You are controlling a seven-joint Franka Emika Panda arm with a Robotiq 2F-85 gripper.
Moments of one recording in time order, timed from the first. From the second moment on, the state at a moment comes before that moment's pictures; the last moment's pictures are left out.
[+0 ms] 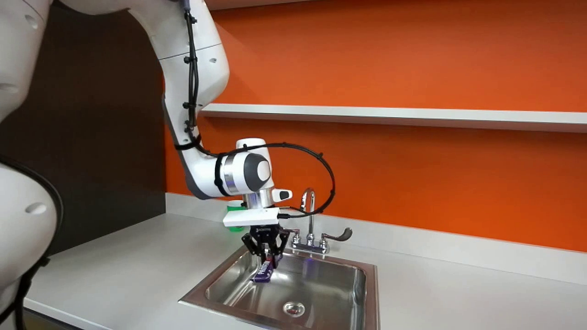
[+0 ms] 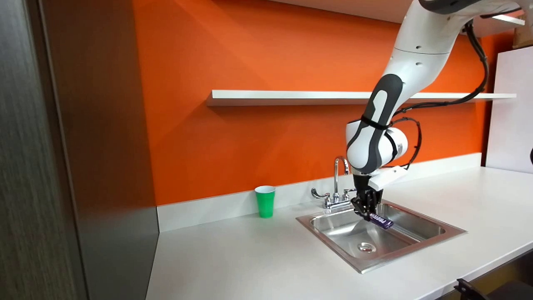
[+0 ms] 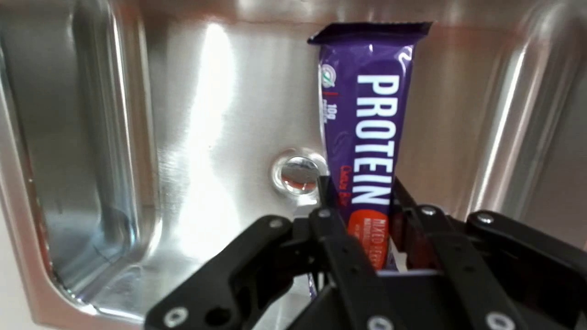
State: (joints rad) arm 0.02 0.28 -0.23 -2.39 -0.32 2.71 -0.05
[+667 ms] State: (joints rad) arm 0.14 0.25 -0.09 -2.43 -0.44 2.78 -0.04
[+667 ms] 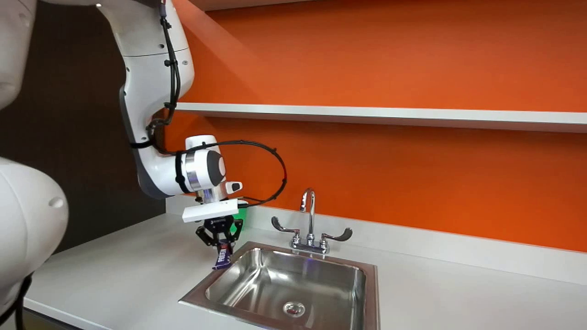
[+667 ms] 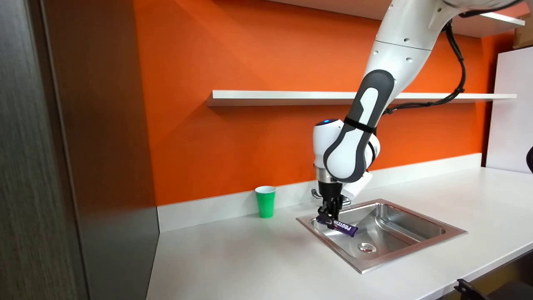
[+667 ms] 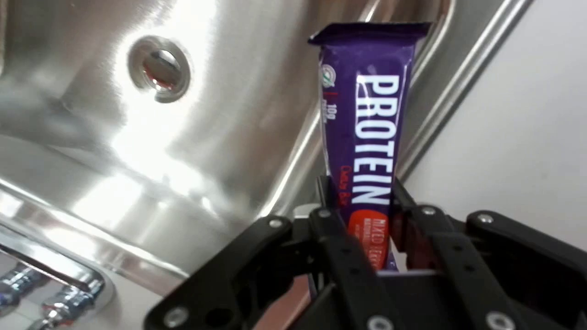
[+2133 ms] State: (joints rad) arm 0.21 0.33 0.04 -2.43 -0.39 2.82 -0.07
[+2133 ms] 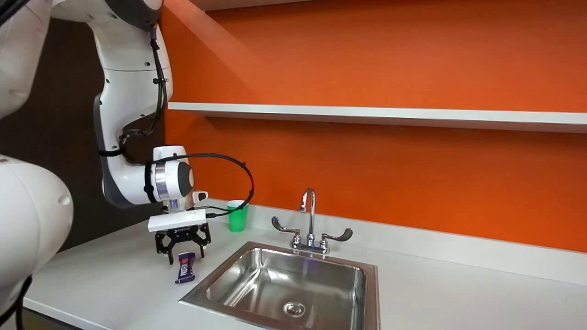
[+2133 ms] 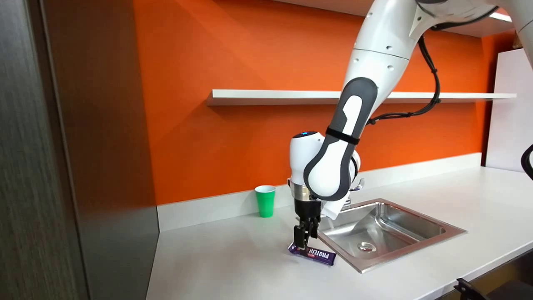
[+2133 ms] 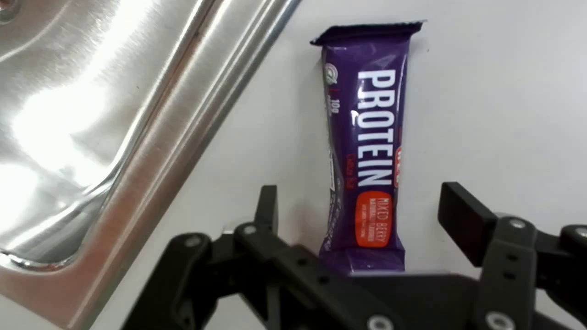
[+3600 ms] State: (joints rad) arm 0.07 -0.02 0.00 -2.73 0.06 2.77 0.06
